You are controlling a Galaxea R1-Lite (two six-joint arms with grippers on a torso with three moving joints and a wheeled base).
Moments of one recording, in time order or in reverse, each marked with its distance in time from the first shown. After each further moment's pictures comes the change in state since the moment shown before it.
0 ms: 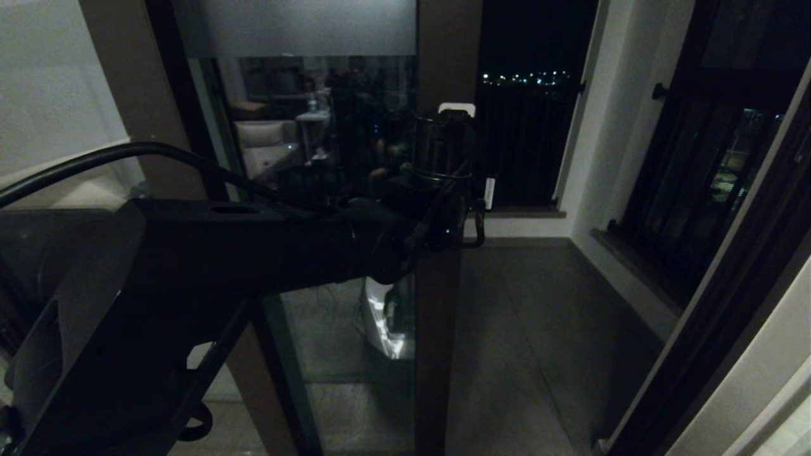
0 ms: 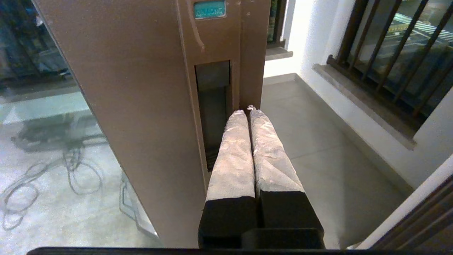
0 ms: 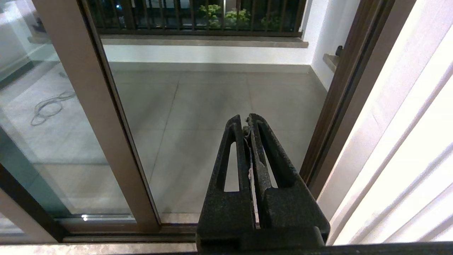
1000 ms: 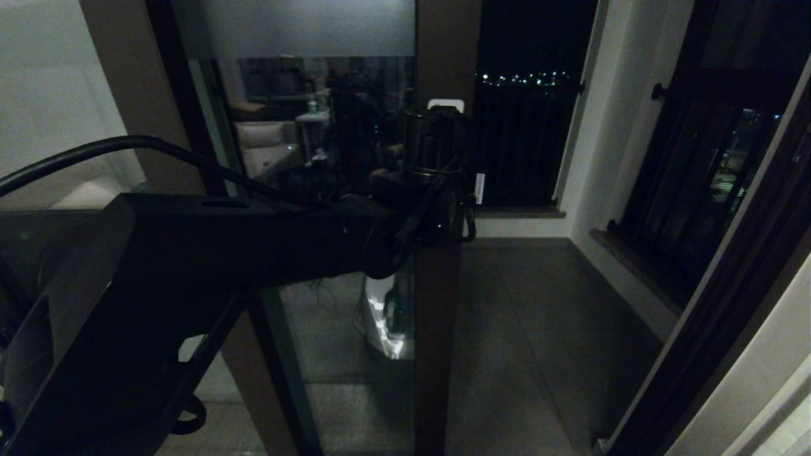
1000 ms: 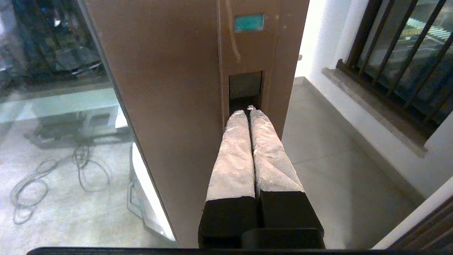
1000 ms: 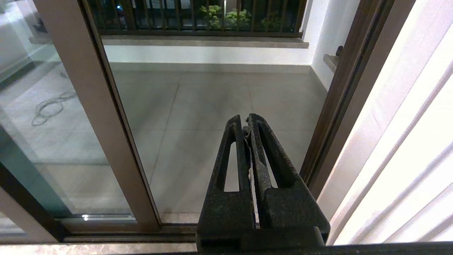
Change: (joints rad) left arm 0.024 -0.018 0.015 -0.007 0.015 -0.001; right arm 0.000 0.001 0.000 0.000 0.000 0.000
